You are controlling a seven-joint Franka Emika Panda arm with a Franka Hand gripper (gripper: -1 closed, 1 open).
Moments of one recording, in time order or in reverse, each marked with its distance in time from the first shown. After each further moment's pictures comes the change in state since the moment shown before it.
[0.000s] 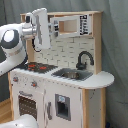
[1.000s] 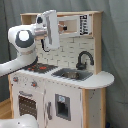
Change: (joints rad) arm -0.028 0.161 0.031 -0.003 0.000 0.270 0.015
